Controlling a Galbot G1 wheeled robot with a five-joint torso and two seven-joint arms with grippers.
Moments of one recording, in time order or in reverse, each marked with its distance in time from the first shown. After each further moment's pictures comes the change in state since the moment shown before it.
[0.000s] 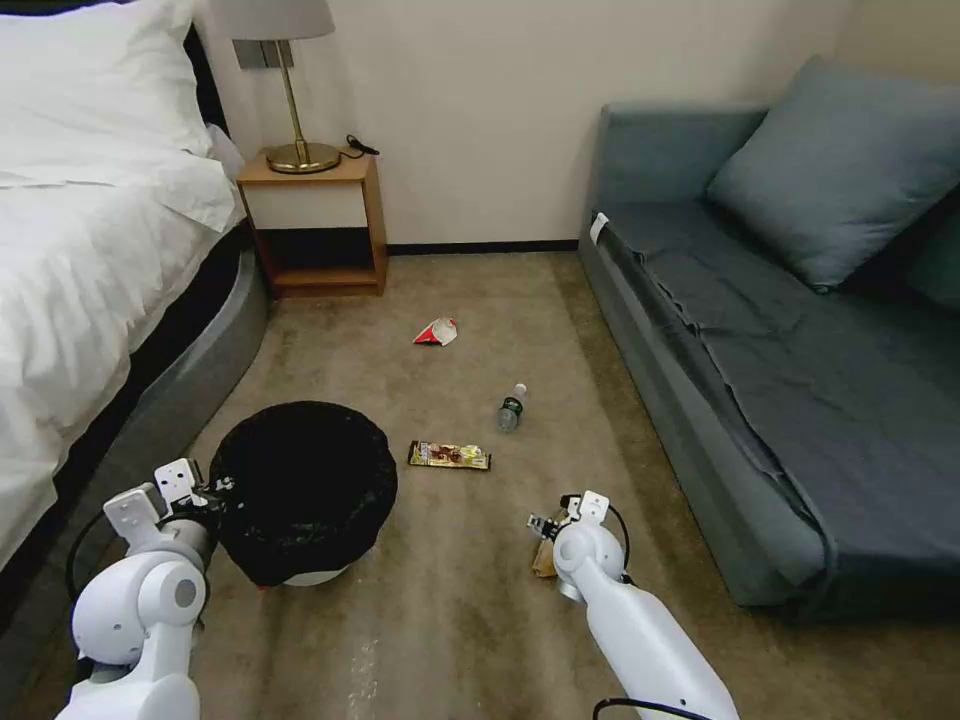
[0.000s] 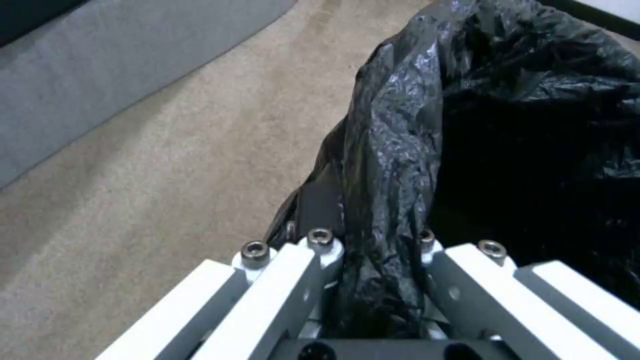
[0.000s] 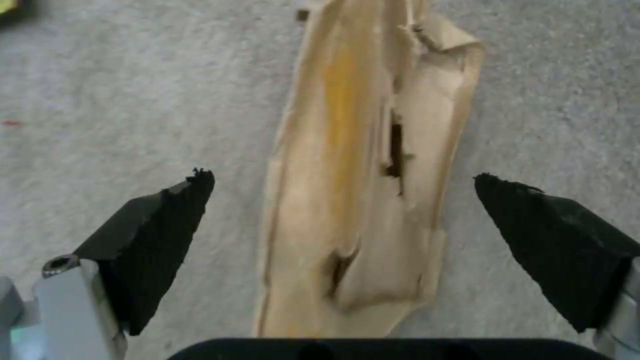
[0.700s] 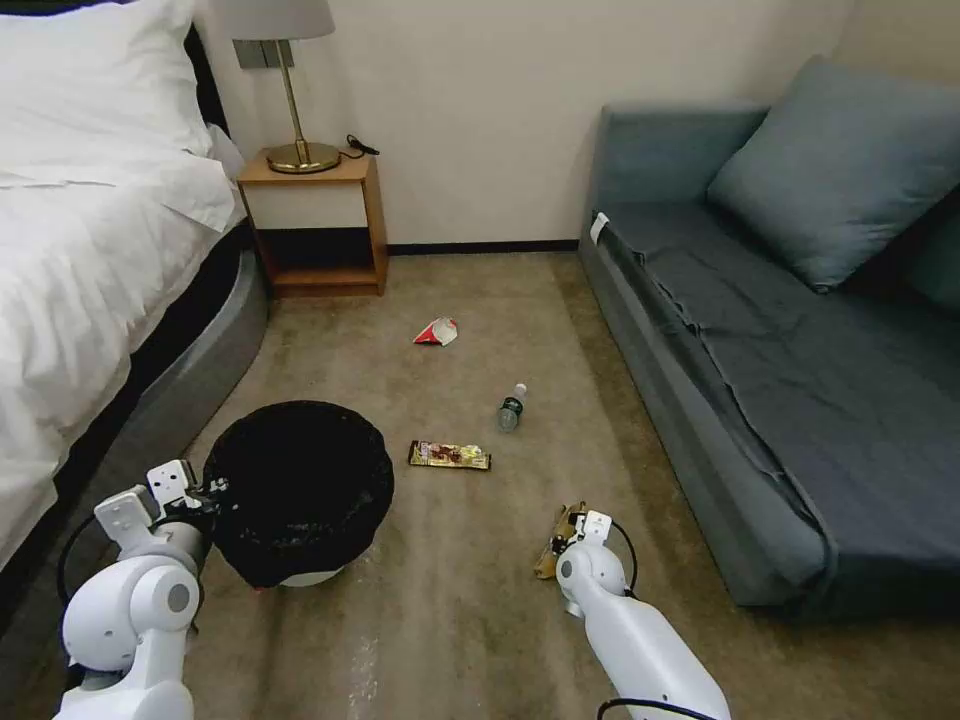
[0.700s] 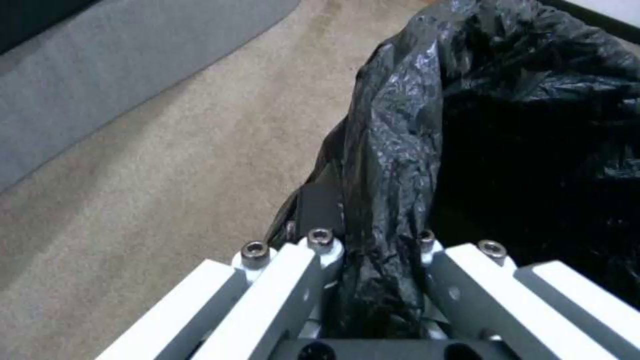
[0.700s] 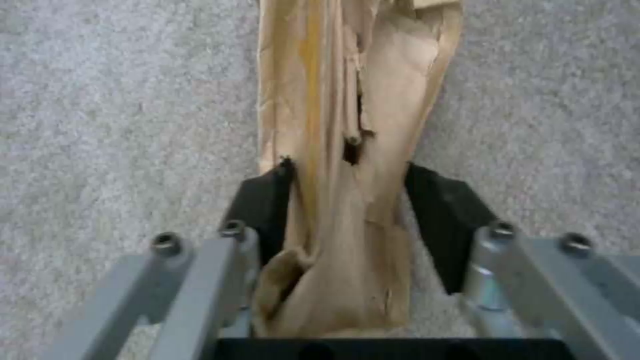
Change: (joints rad) left arm 0.010 -0.002 -0.007 -0.012 -0.003 0.000 0.001; right arm -0.003 0.018 0.011 -0.110 -0.118 0.065 -0.086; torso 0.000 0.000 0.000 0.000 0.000
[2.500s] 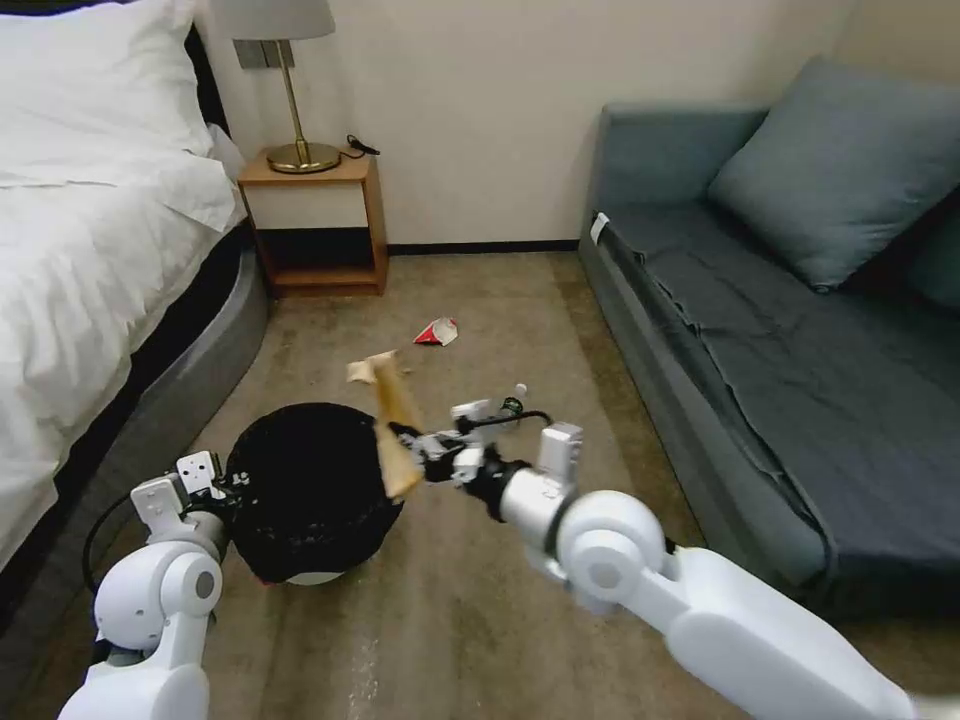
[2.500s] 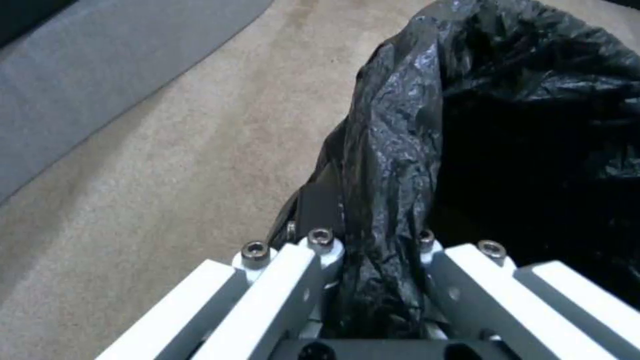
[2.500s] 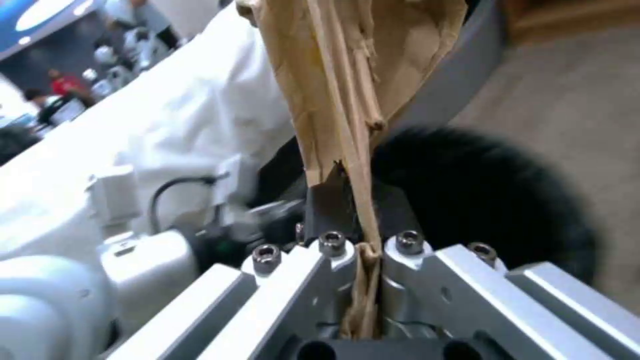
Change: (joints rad) left arm -0.032 0.044 0.082 0.036 0.048 0.000 0.003; right arm 0.284 -0.414 -0.579 0.954 0.436 0.119 -0.307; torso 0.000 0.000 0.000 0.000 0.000
